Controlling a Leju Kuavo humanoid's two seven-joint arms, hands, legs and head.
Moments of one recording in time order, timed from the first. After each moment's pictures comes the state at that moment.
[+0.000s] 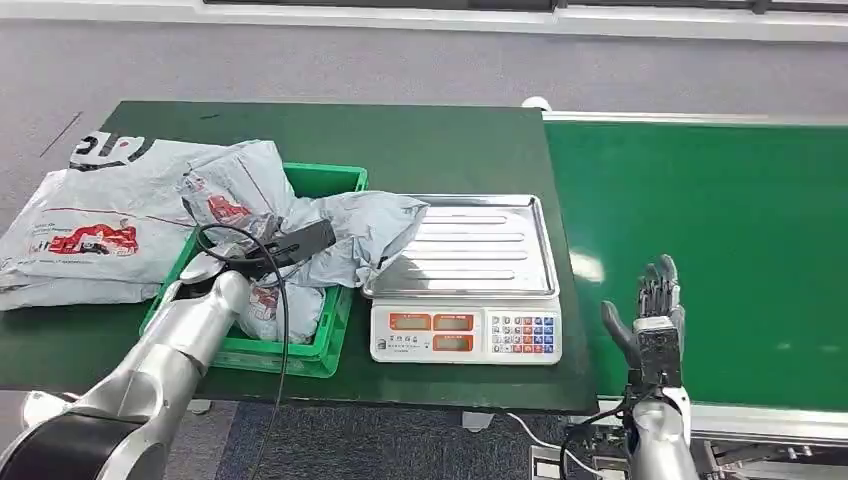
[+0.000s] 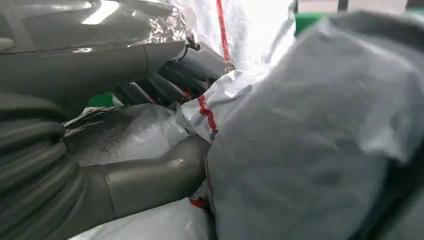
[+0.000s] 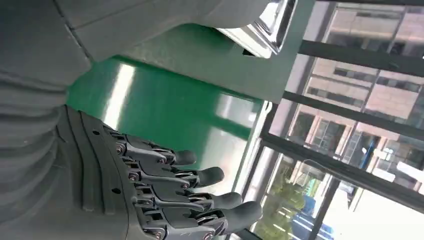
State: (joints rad) left arm -0.81 -0.04 -0.13 -0.42 -1.13 -0.19 -0.04; right arm -0.17 0.09 -0.24 -1.11 0.28 -0.29 -0.66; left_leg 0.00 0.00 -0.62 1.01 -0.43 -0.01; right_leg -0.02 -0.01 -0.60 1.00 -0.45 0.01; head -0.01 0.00
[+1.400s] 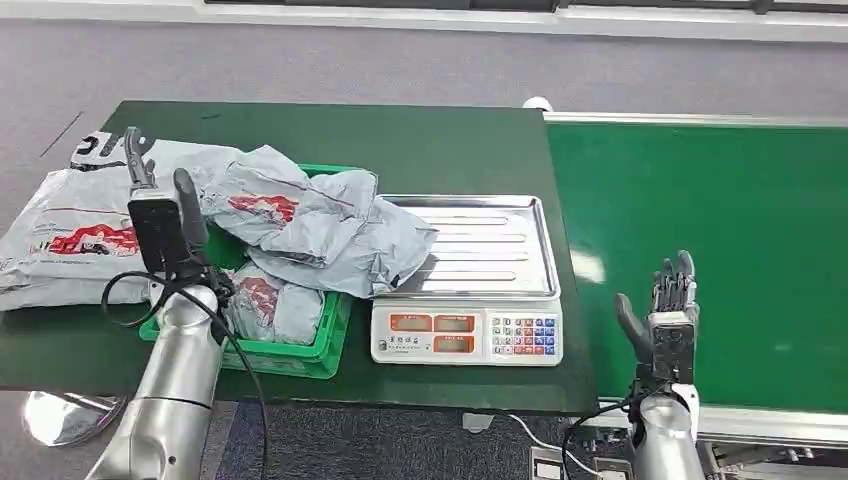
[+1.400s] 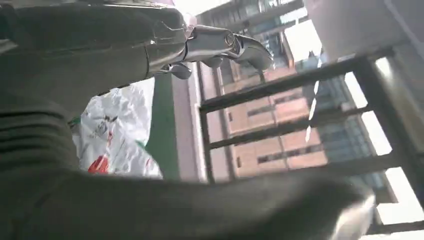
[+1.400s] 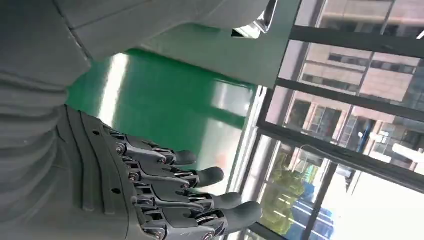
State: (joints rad) left arm -0.54 -0.14 0.09 -0.97 -0.24 0.48 -0.65; right arm -0.18 0.10 -0.28 -1.14 0.27 -0.29 -0.66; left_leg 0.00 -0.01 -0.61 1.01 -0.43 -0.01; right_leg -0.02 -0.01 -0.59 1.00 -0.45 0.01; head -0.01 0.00
